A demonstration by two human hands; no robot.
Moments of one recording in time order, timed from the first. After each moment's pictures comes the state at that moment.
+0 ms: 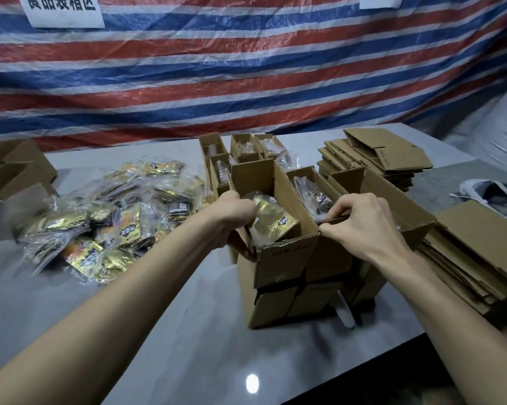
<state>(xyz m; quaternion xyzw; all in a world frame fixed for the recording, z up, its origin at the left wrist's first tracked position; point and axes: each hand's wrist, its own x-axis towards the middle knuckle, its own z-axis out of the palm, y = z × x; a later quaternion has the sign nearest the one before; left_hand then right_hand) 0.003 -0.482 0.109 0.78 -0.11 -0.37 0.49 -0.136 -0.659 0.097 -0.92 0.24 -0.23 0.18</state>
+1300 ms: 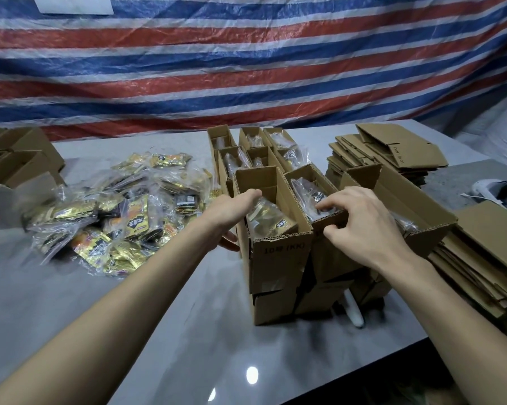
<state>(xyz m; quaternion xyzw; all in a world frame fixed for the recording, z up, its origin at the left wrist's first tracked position) 0.028 -0.463 0.084 0.82 -0.07 -0.32 0.47 -0.123 -0.643 0.090 -0.96 0.17 -0.19 0.15</state>
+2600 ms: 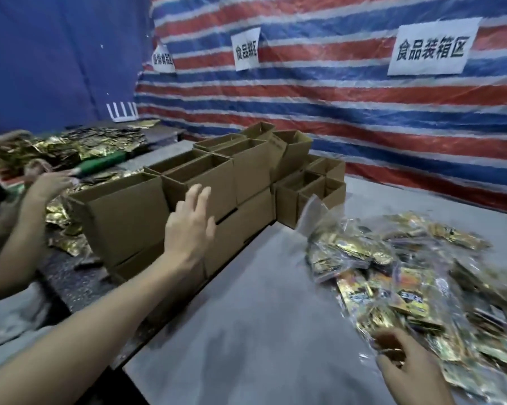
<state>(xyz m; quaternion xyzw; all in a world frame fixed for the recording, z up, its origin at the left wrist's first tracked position) 0.115 0.076 0.021 0.94 0.14 0.31 0.02 0.078 -0.314 -0.058 -0.88 0.01 0.02 0.47</state>
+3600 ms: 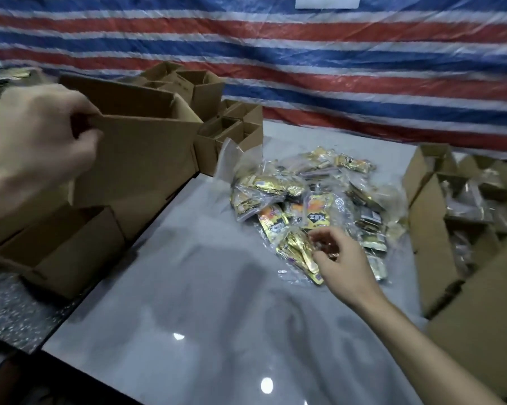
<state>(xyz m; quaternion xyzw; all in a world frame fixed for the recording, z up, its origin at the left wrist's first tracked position) 0.098 0.070 0.112 0.96 0.03 0.27 0.07 0.075 -0.363 -0.032 -0.86 -0.06 -0.05 0.50</state>
